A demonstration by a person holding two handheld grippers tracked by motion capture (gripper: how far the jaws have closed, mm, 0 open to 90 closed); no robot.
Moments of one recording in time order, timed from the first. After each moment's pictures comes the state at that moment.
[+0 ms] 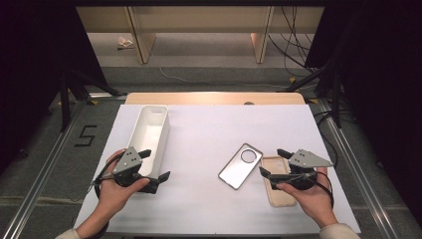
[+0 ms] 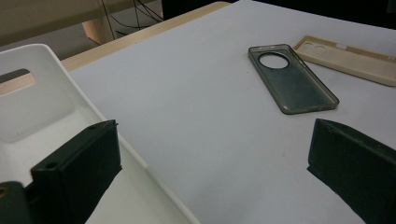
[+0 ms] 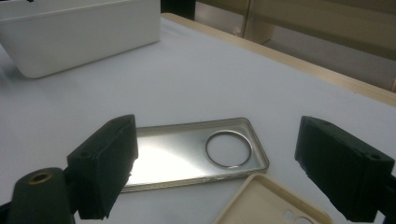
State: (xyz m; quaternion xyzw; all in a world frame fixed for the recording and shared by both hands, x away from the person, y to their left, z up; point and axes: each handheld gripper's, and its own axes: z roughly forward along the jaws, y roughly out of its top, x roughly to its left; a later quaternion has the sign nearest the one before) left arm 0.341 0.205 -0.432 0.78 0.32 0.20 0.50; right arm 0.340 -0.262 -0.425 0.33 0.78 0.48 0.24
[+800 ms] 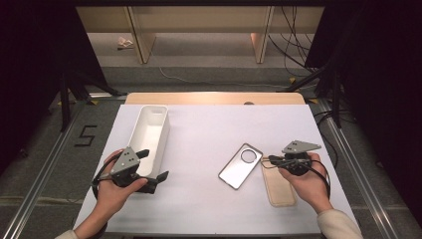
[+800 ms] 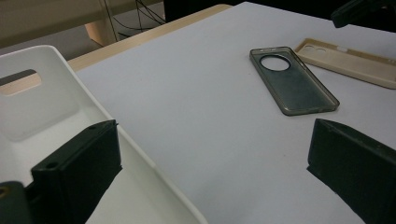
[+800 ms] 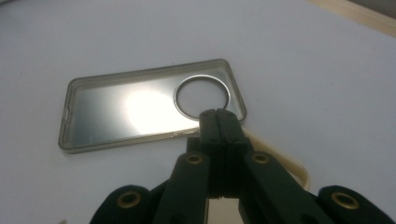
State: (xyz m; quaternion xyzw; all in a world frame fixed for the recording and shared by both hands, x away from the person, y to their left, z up) left arm 0.339 0.208 -0.430 0.78 0.32 0.20 0.50; right arm 0.375 -0.264 -0.429 0.38 0.83 0.36 0.19
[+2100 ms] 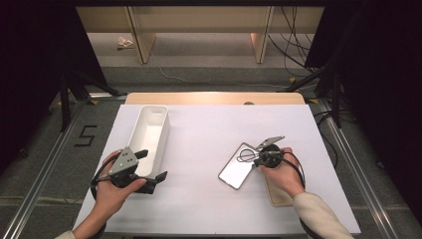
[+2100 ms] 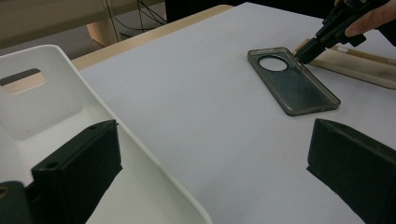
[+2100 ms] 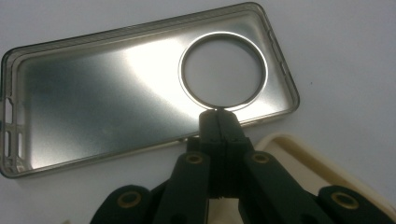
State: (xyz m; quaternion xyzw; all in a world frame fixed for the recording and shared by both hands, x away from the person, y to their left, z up) left arm 0.337 0.211 -0.430 0.78 0.32 0.20 0.50; right arm 0.418 -0.219 -0.466 0.39 0.87 0.26 0.14
